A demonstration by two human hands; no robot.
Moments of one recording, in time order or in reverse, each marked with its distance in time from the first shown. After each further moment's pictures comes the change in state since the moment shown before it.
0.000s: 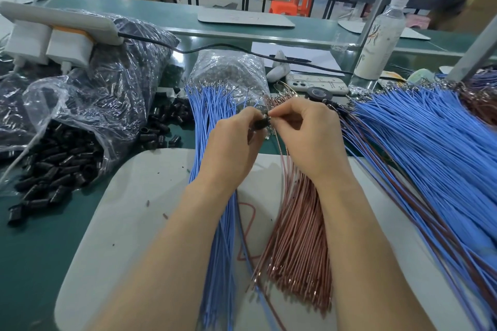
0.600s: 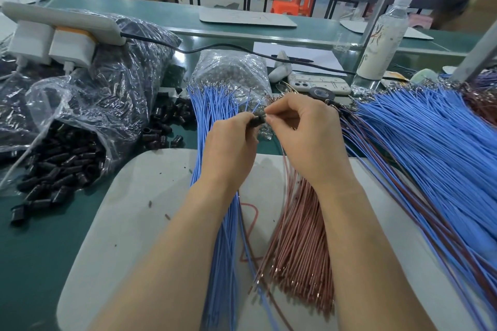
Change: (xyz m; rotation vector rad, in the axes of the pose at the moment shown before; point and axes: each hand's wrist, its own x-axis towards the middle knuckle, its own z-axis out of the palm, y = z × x) left_hand 0.003 -0.001 -0.001 0.063 0.009 -0.096; right_hand -0.002 -0.004 0.004 -0.003 0.012 -0.071
